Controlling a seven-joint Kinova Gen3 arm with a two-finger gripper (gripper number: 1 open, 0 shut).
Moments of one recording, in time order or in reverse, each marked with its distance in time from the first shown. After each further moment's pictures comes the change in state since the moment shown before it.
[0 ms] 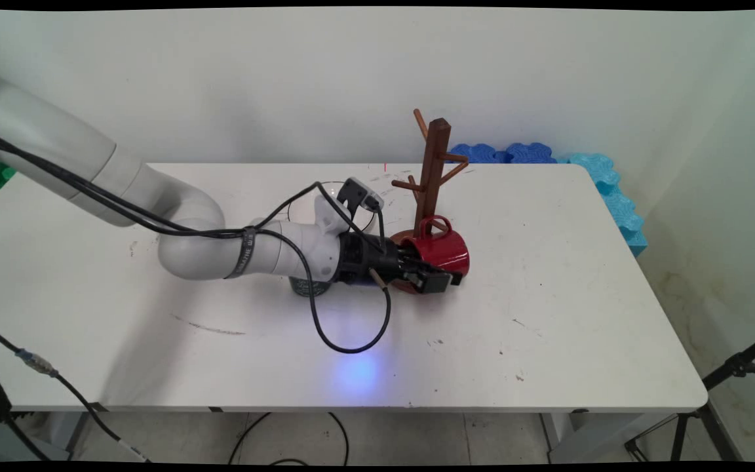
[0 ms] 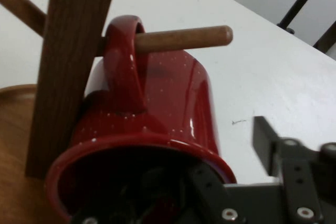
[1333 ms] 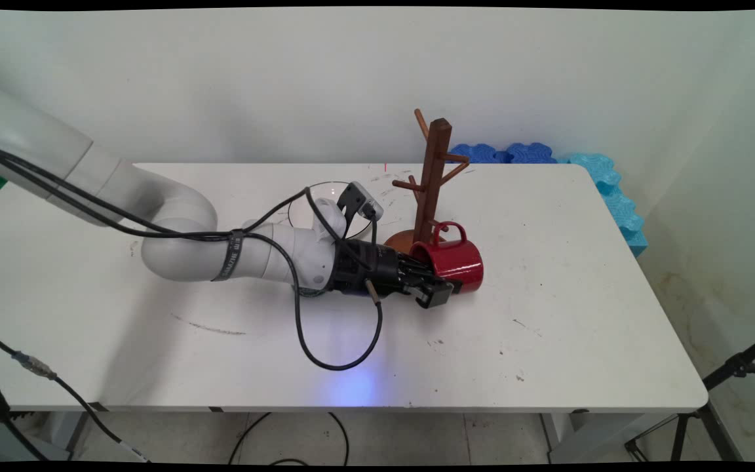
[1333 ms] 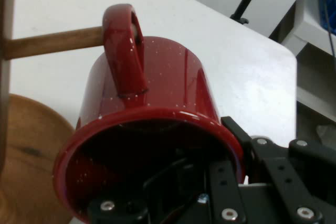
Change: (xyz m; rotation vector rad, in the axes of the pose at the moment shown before) arm 0.000 0.020 -0.015 -0.093 -0.015 0.050
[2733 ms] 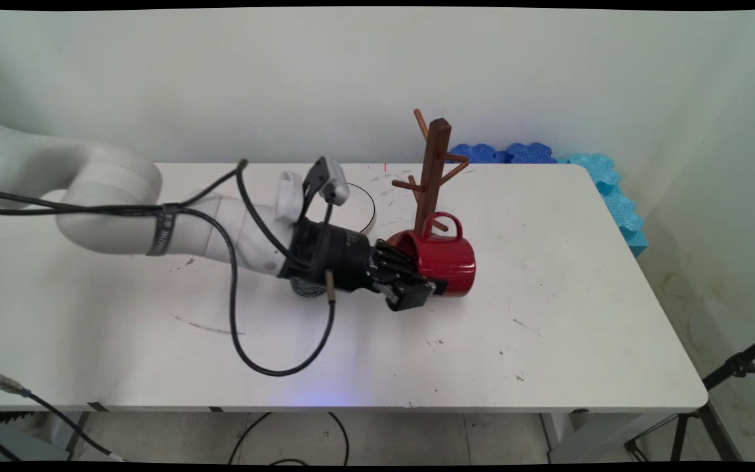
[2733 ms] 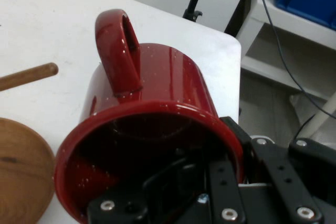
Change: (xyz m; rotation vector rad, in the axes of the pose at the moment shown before) arm 0.032 0.032 -0.067 -0.068 -0.045 0.125
